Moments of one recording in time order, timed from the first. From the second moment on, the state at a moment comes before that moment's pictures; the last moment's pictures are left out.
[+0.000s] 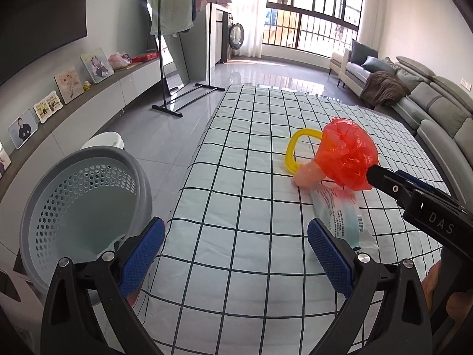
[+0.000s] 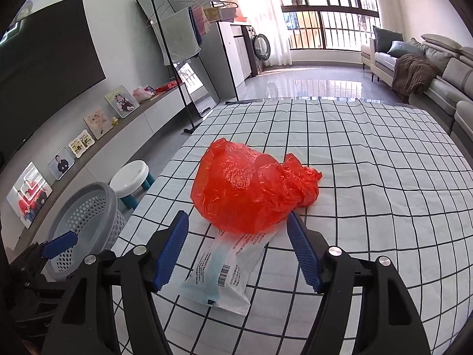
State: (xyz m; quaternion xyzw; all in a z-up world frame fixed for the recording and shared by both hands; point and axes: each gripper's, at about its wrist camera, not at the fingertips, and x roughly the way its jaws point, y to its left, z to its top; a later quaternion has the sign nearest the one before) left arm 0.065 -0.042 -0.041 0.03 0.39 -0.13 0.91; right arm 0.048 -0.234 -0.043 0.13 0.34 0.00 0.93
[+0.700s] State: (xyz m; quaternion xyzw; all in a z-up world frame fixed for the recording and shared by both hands) left arm 0.078 -0.044 -0.056 0.03 0.40 -0.13 0.91; right arm 0.101 -0.226 -0.059 0.10 0.38 -0.02 0.92
